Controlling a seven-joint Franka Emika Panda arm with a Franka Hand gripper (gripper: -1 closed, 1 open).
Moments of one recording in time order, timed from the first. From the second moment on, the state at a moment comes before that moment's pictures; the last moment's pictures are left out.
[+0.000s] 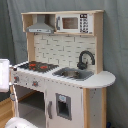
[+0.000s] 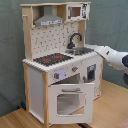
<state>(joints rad) -0.17 -1.37 1.16 -2.46 -0.10 2.05 -0.31</state>
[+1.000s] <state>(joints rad) -0.20 -1.24 1.08 -2.49 0.06 2.06 -0.56</state>
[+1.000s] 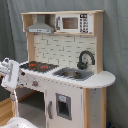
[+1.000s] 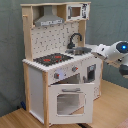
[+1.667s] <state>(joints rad) -0.25 -1.10 1.06 -2.48 0.10 2.11 -0.68</state>
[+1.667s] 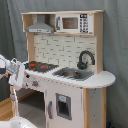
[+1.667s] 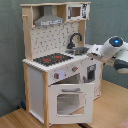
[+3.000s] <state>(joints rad) -0.29 -0.69 1.11 -2.40 0.11 2.24 -0.77</state>
